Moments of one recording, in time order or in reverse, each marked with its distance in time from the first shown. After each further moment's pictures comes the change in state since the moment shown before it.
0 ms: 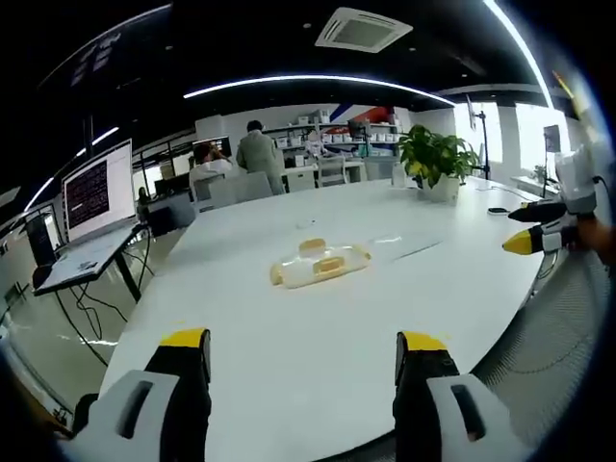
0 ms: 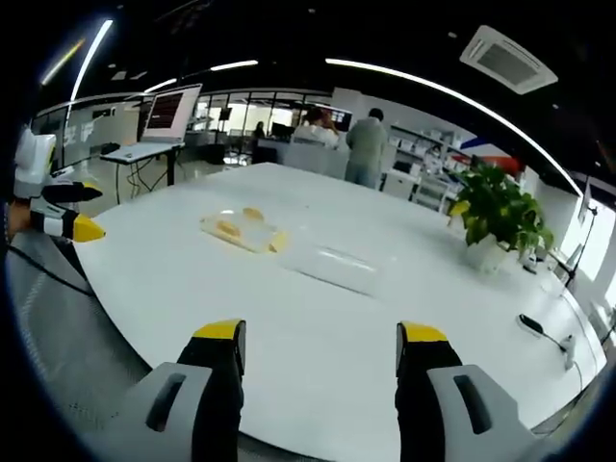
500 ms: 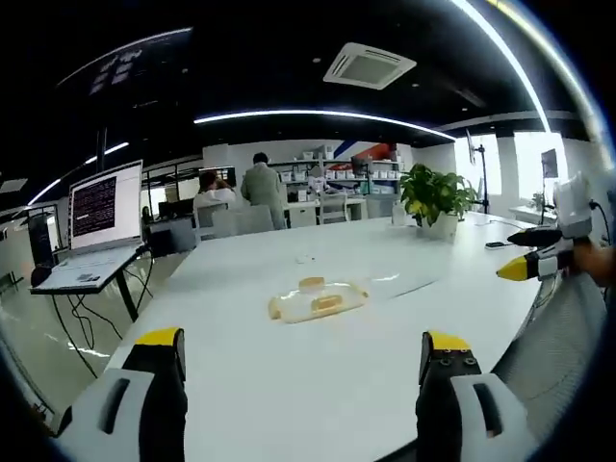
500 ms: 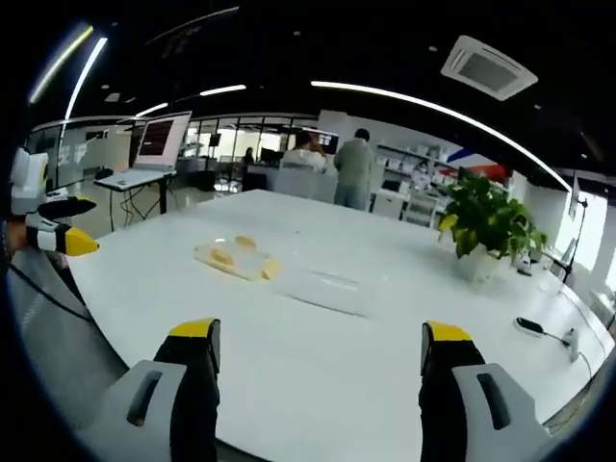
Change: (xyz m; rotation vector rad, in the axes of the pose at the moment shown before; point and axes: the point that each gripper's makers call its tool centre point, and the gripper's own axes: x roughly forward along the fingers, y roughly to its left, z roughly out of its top) left arm -0.010 -0.005 0.025 -0.058 -0.147 -0.012; right arm 0.000 -0.012 0.021 0.059 -0.131 -0.033
